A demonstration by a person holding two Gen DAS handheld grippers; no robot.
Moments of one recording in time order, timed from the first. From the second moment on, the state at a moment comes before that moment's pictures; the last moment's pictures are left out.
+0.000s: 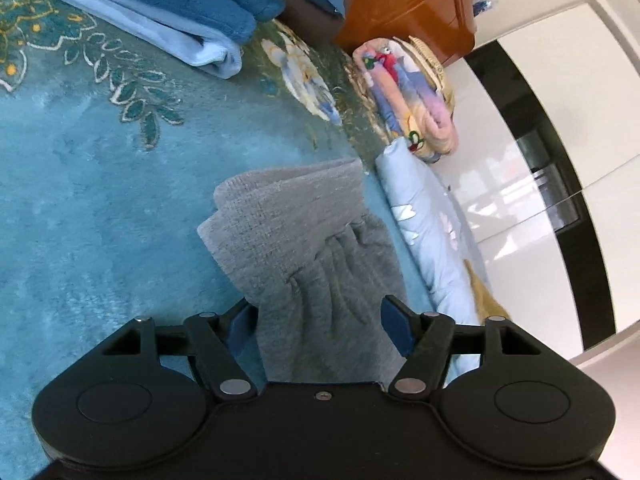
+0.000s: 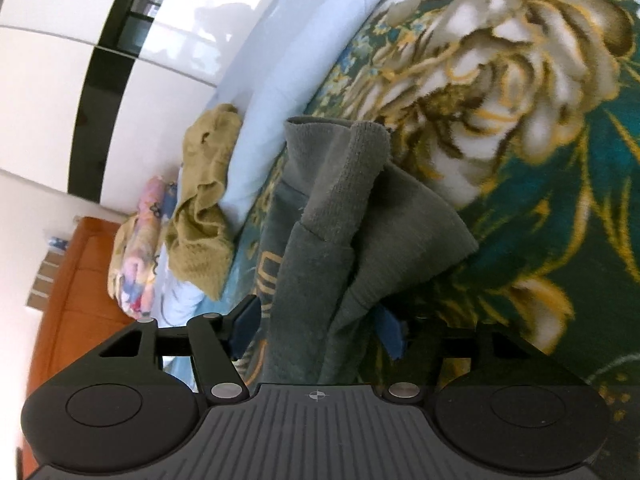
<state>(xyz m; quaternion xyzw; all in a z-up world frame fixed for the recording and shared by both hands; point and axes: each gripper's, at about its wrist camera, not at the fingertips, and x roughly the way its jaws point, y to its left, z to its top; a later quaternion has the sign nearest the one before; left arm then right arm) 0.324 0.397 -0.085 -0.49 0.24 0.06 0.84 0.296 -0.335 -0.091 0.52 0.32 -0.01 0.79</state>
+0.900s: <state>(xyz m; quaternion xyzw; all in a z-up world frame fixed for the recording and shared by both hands) 0.272 0.379 -0.011 -0.44 0.25 0.11 0.85 0.264 -0.343 -0.041 0.48 0.30 -0.02 0.83</state>
